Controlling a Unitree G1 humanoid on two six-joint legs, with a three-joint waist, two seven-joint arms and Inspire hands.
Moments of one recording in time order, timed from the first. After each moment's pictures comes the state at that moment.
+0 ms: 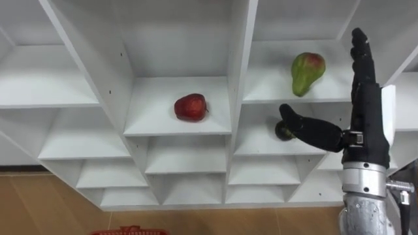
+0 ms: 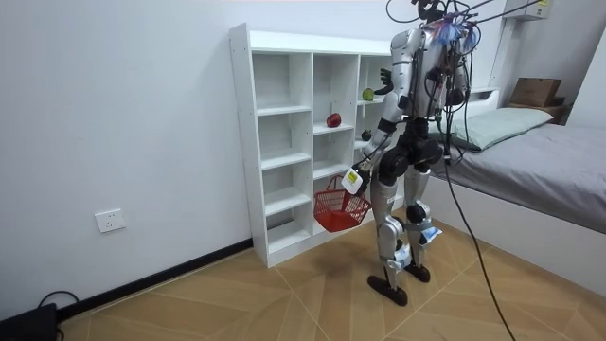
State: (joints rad) left arm 0.18 0.20 -0.03 1.15 -0.12 -0.18 0.00; right arm 0.26 -0.25 0.10 -0.21 -0.24 -0.29 -0.43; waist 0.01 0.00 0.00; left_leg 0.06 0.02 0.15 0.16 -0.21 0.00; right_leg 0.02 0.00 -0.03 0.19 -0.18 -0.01
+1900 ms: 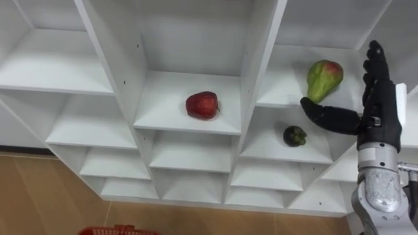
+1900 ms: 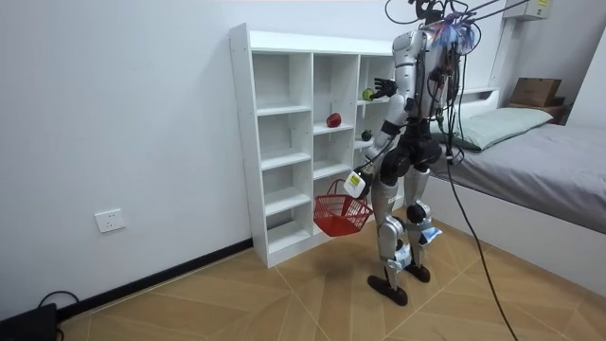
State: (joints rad) left arm 0.22 0.22 0.03 1.06 -0.01 -0.11 -0.02; right arm 0.05 -0.33 0.00 0.09 0.06 -0.22 -0.32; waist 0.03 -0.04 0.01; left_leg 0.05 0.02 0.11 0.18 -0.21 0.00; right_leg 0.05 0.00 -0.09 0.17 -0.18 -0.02
